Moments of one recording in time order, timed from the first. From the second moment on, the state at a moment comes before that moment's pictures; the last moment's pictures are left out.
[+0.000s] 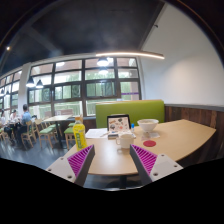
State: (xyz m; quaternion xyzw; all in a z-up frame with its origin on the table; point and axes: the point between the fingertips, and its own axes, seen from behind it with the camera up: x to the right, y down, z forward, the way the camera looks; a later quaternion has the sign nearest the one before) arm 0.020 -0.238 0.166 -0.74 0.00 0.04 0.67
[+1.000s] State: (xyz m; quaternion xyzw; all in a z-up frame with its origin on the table) arm -0.184 0.033 0.082 -0.79 -0.08 0.03 0.60
